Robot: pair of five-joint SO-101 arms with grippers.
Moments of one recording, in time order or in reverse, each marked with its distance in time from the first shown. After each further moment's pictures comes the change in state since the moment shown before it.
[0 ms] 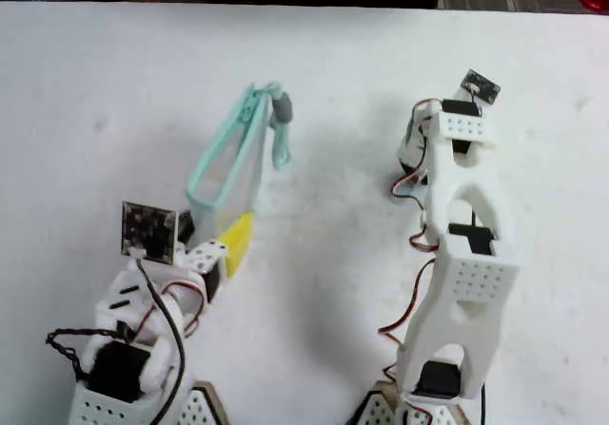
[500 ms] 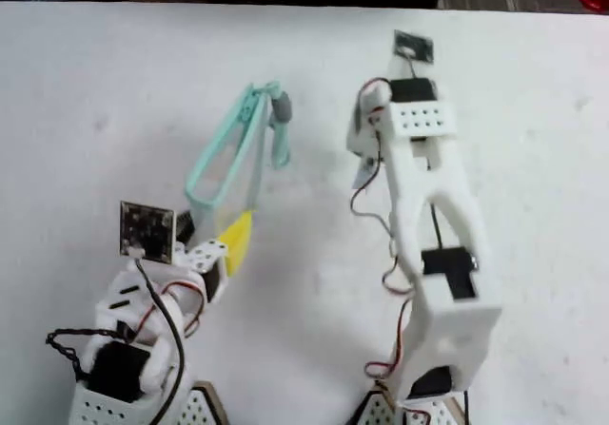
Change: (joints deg) left arm 0.0 0.0 0.0 0.0 0.6; right arm -14.9 -18.5 0.0 9.1 9.6
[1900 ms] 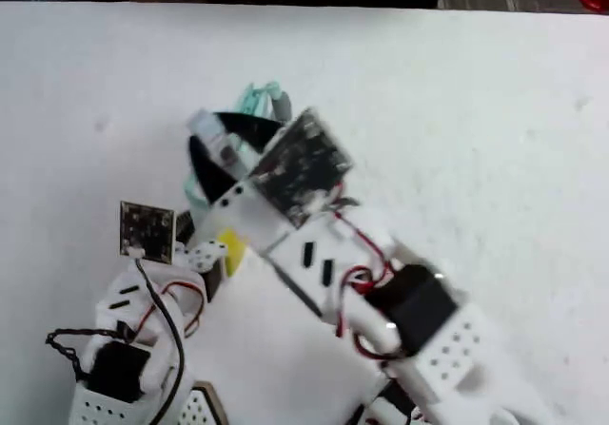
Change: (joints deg) left arm 0.0 0.0 0.0 0.0 0.0; right arm -37.5 -61.8 35.4 -36.8 27.4
